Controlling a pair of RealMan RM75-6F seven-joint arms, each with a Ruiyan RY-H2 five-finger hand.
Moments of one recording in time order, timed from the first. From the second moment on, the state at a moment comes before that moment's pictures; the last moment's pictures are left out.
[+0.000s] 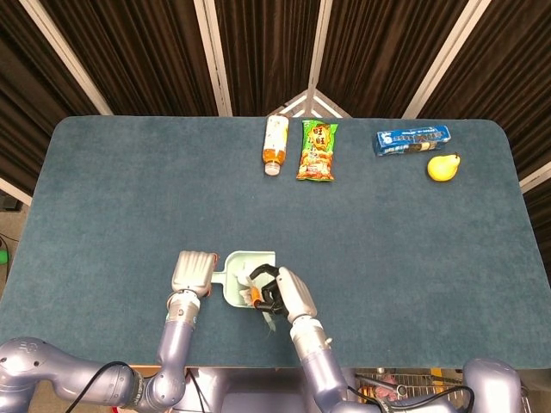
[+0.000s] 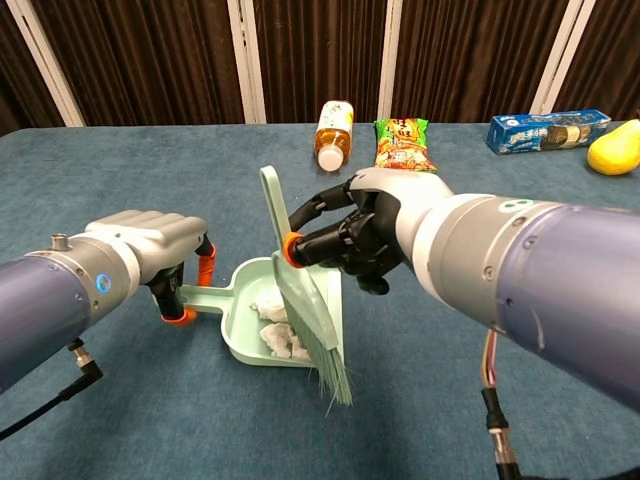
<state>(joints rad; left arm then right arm) -0.85 -1.83 -0.22 -1.74 0.44 1.45 1.13 0.67 -1.96 0.50 -2.12 -0.45 1.43 -0.52</state>
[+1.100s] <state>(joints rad) -0.84 -1.83 -0.20 -1.74 0.49 1.45 1.10 0.69 -1.81 0.66 -2.23 -0.34 1.45 -0.38</state>
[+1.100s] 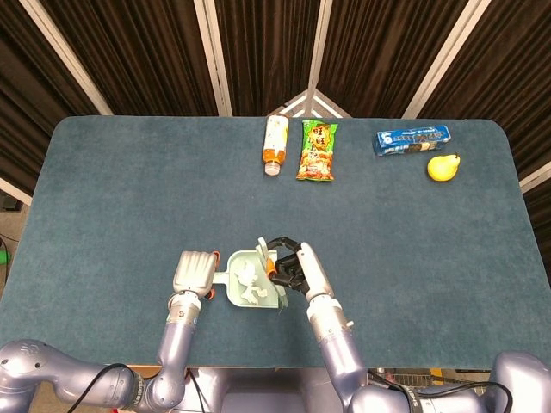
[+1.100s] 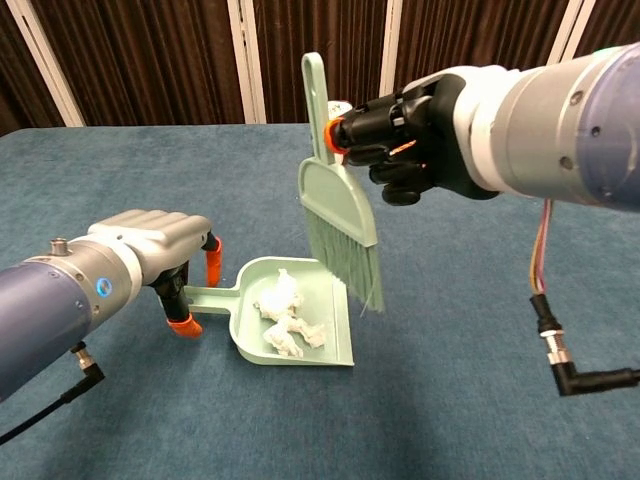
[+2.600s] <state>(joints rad) -0.47 -1.29 0.03 -1.91 1.22 1.45 0.49 0.52 -1.41 0.17 -1.63 -1.07 1.35 -0.51</state>
